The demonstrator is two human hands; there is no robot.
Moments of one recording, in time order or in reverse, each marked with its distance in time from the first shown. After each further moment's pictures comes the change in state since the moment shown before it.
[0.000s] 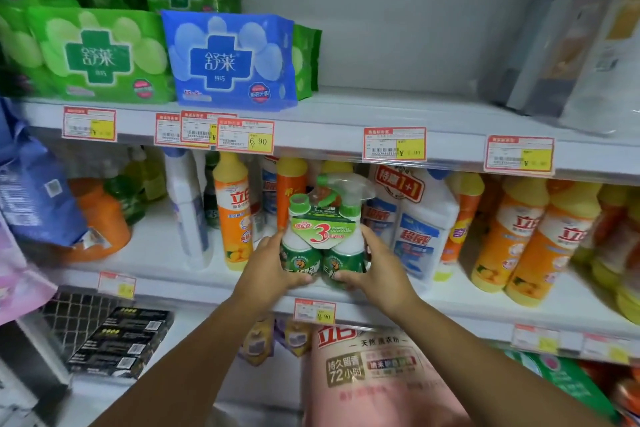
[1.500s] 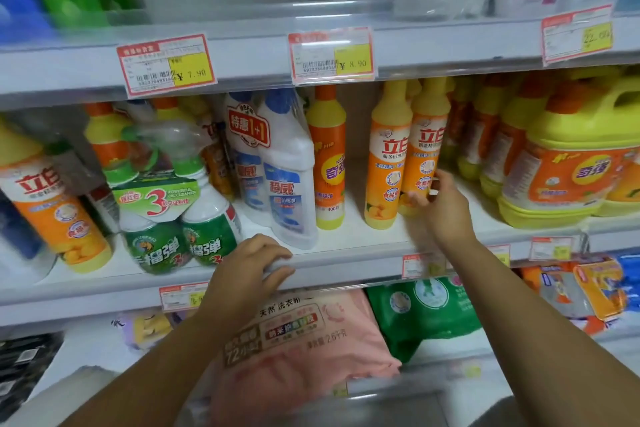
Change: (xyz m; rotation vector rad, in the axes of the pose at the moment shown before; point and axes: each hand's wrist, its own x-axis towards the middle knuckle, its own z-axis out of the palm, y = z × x) left_hand -0.019 0.057 0.144 0.237 -0.144 0.469; right_hand -0.033 0.159 -0.200 -0.066 0.510 0.370
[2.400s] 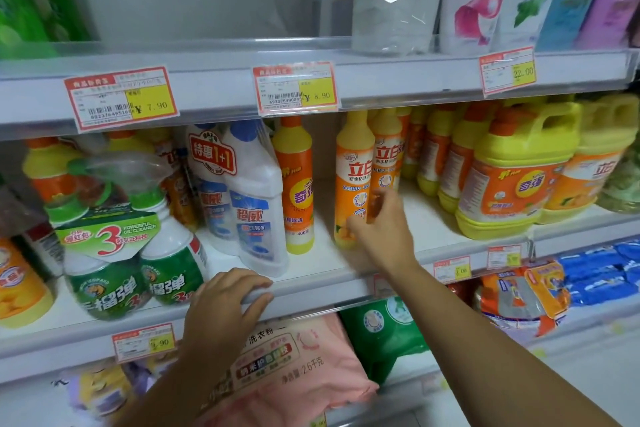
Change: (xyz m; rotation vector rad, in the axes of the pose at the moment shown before) left_hand 0.002 0.003 0.020 -0.026 0.114 -0.050; right_hand -0.025 -0.030 0.025 -0.007 0.067 -0.020
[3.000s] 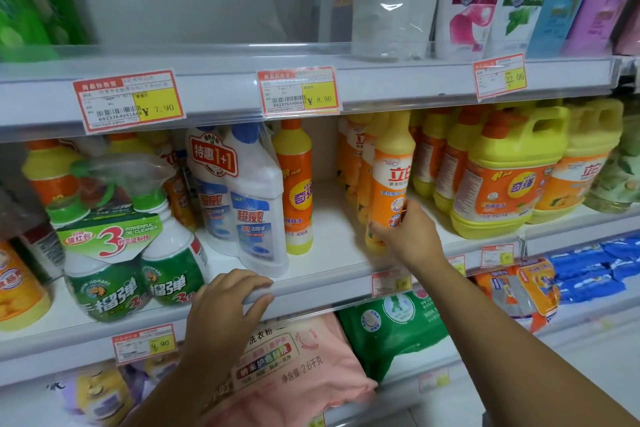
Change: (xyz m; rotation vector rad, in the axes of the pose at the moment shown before) left_hand 0.000 0.000 0.002 0.015 -0.003 -0.021; right_hand 0.001 0.008 -0.039 -0.159 -0.045 0.127
